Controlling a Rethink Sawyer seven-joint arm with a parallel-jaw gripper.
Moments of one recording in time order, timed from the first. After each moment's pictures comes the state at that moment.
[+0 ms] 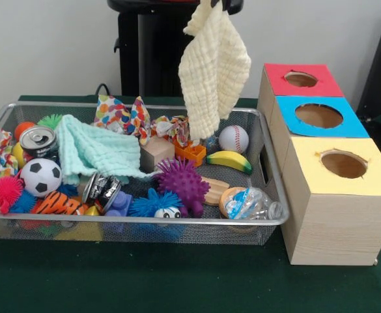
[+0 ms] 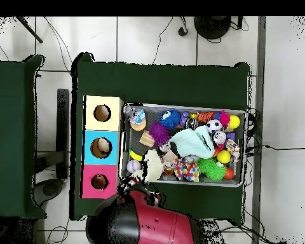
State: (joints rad) arm 0.05 -1.10 -0.30 2.02 -0.02 0.60 2.14
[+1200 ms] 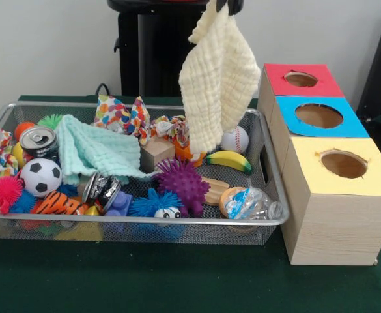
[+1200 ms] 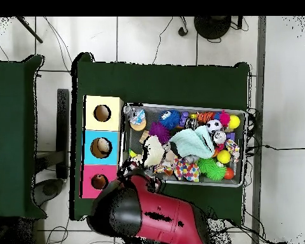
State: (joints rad) arm 0.03 -1.07 -0.28 1.96 0.04 0.55 2.14
